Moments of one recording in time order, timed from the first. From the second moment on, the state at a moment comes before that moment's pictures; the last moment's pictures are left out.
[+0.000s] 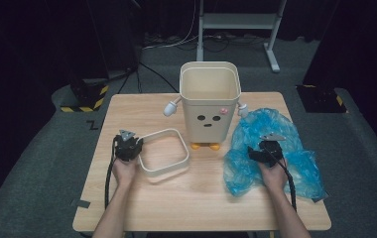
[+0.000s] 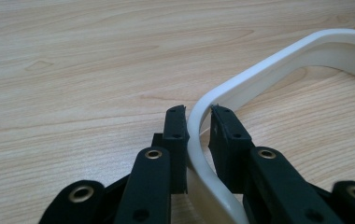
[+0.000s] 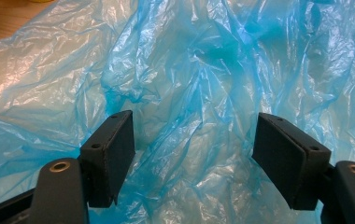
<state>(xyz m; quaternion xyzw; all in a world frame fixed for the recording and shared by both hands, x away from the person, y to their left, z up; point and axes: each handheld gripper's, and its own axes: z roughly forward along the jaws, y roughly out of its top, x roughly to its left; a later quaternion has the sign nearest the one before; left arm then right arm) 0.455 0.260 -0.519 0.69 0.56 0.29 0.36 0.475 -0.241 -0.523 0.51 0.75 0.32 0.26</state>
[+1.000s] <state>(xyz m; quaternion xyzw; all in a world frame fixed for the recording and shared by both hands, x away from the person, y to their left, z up) 0.465 0.256 -0.527 0.71 0.57 0.26 0.32 0.479 -0.245 -0.524 0.52 0.75 0.33 0.24</state>
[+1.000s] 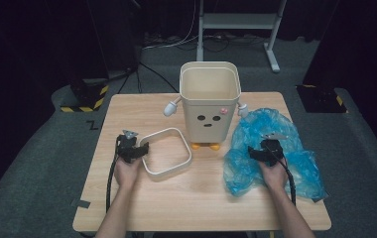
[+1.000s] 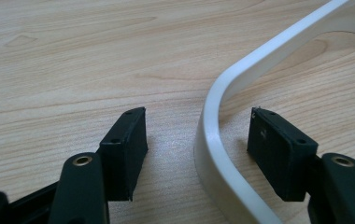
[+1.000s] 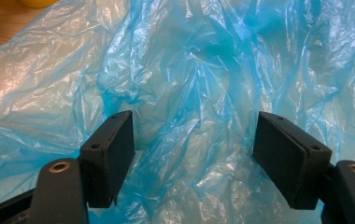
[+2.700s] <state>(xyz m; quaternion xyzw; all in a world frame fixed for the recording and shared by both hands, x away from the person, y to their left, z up) 0.466 0.258 -0.527 0.70 0.58 0.25 0.33 0.525 -0.250 -0.522 0.54 0.73 0.32 0.25</state>
